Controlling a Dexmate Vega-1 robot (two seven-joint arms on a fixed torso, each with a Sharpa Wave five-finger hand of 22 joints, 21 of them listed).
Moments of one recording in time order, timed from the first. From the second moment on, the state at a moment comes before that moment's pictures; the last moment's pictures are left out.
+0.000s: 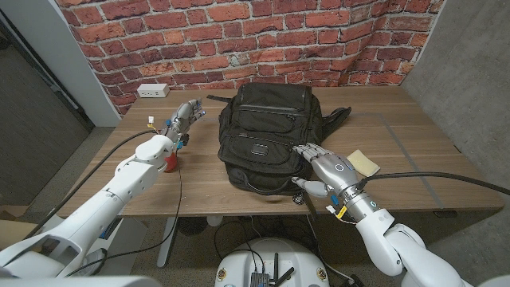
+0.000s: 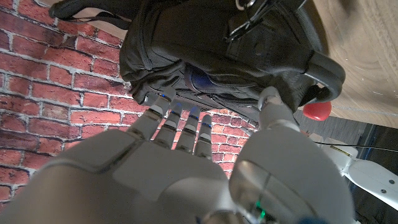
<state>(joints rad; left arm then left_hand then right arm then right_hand) 0.85 0.66 0.32 -1.44 -0.61 -0.09 0.08 0.17 0.14 0.63 -0.09 0.18 0.10 0.01 0.18 0.17 0.10 -0.04 0.19 0.17 0.10 -0.04 0.17 0.17 0.26 -0.04 0.19 0.16 -1.58 -0.89 -0.42 -2.36 -1.07 -0.41 -0.25 0.54 -0.04 0.48 -0.20 0.18 0.18 -0.10 0.24 0.18 0.26 -0.08 0.20 0.19 0.16 -0.04 0.23 0.20 0.36 -0.04 0.19 0.16</state>
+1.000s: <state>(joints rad) 0.85 0.65 0.33 -1.41 -0.61 -0.12 0.06 0.16 0.14 0.63 -0.09 0.18 0.10 0.01 0.18 0.17 0.10 -0.04 0.19 0.17 0.10 -0.04 0.17 0.17 0.26 -0.04 0.19 0.16 -1.47 -0.83 -0.57 -2.30 -1.22 -0.47 -0.21 0.78 -0.09 0.52 -0.19 0.18 0.26 -0.12 0.27 0.18 0.32 -0.10 0.20 0.19 0.23 -0.04 0.24 0.21 0.40 -0.04 0.19 0.16</state>
